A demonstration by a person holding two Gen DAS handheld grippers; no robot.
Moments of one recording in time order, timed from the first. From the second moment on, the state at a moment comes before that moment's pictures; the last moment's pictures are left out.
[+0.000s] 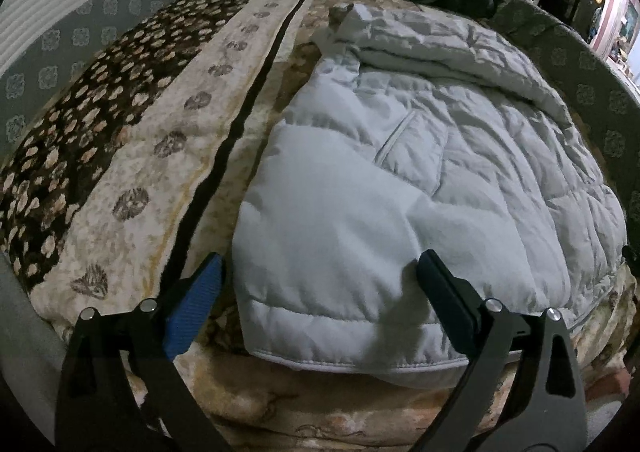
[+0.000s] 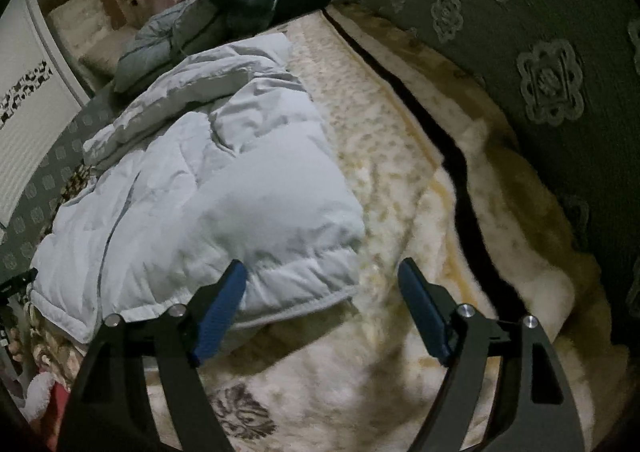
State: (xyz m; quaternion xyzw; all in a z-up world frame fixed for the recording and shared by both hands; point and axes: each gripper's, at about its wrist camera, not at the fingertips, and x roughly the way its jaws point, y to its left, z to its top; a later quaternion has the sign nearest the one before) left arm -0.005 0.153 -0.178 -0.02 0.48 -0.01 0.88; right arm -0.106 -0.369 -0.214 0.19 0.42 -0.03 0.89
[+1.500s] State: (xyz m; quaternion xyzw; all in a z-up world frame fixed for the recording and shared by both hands) left arm -0.002 0.186 -0.172 -0.03 0.49 -0.03 0.87; right arm -0.073 -0.335 -0.190 0.10 0.40 -0.01 0.91
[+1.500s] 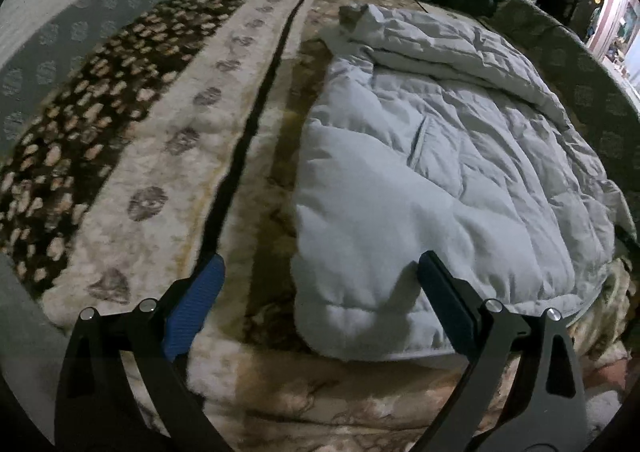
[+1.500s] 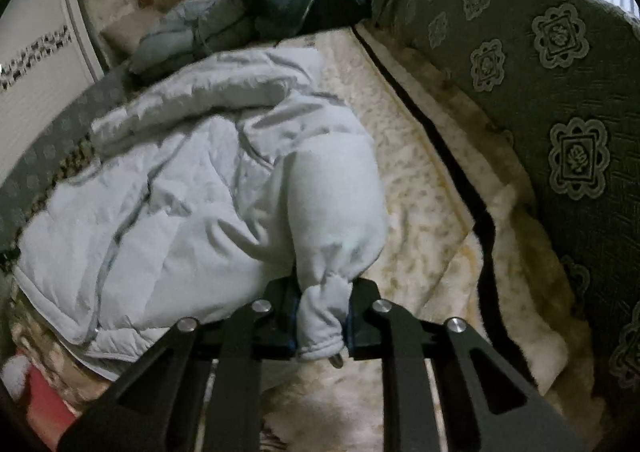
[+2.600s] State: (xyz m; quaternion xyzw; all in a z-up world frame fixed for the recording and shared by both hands) left arm -0.008 0.163 -0.189 0.00 0.48 -0.13 0.87; right arm -0.069 -0.315 -0.200 0.07 0.48 -0.05 0.87
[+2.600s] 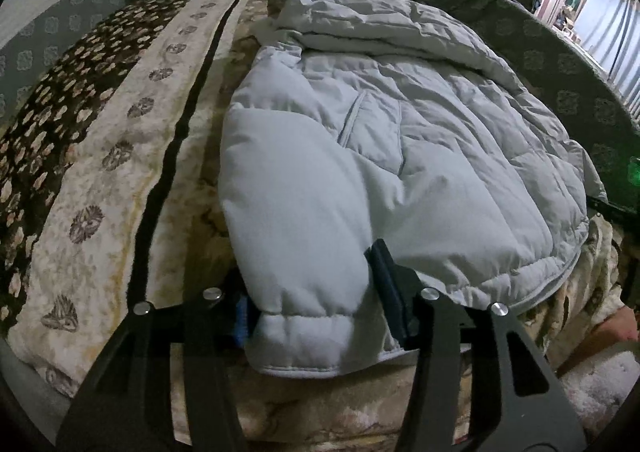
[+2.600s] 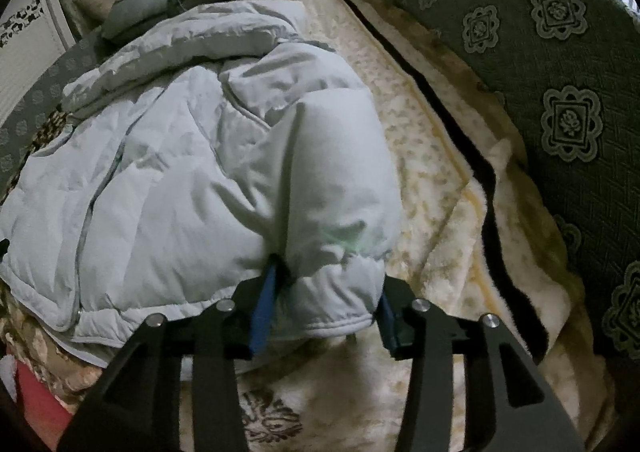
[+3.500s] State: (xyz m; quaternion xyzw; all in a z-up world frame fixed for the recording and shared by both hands) left arm 0.021 0.150 -0.190 -0.01 0.48 -0.15 0.86; right arm -0.070 -0.334 -0.224 0.13 0.45 0.00 0.88
